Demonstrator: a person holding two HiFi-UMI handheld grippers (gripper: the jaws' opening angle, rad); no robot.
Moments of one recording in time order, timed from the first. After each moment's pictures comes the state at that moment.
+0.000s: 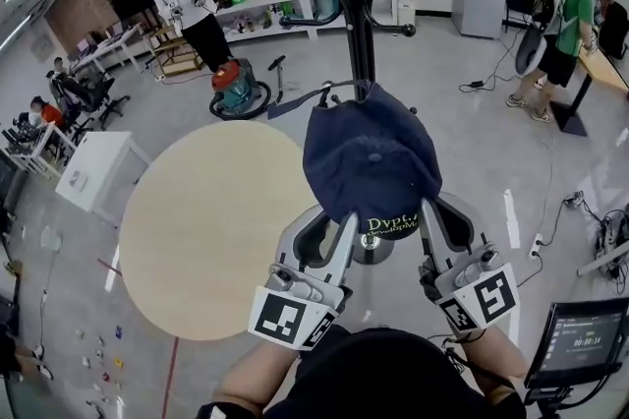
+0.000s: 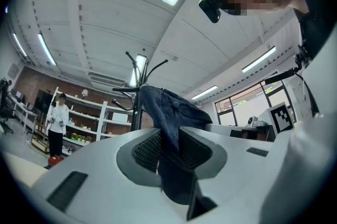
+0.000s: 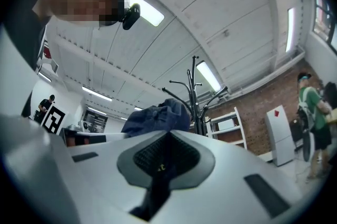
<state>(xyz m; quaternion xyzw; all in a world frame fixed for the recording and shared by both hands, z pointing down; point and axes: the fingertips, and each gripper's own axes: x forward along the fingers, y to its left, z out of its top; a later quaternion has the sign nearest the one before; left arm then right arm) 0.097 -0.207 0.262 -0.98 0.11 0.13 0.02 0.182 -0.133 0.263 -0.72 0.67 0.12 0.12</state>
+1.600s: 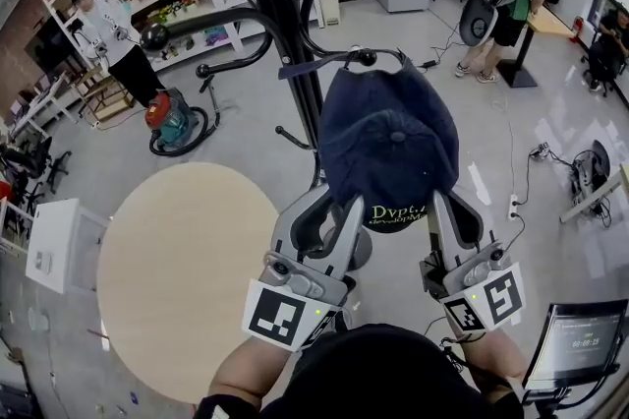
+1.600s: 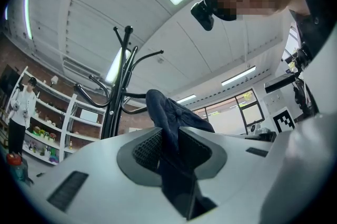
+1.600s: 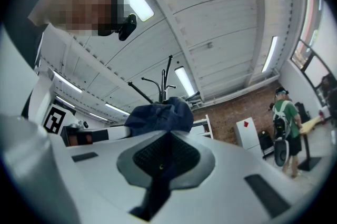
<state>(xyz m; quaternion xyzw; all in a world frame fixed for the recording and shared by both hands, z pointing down) 0.214 -0.279 0.242 -0.99 -0.05 0.16 0.01 0.272 -0.181 0.261 -0.82 0.54 0.13 0.12</state>
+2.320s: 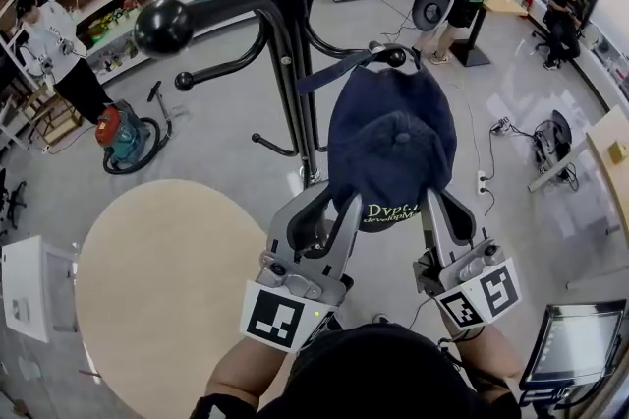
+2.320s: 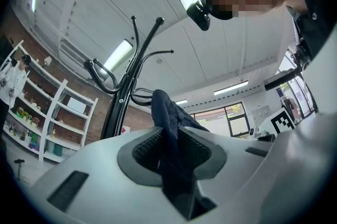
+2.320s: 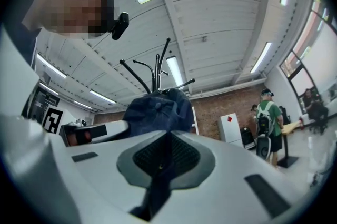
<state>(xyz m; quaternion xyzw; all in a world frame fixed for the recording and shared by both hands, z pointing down) 0.236 -0.289 0.268 -0.98 -0.13 0.17 -0.03 0.283 -0.185 0.294 -0.87 0.47 0.09 0.09</state>
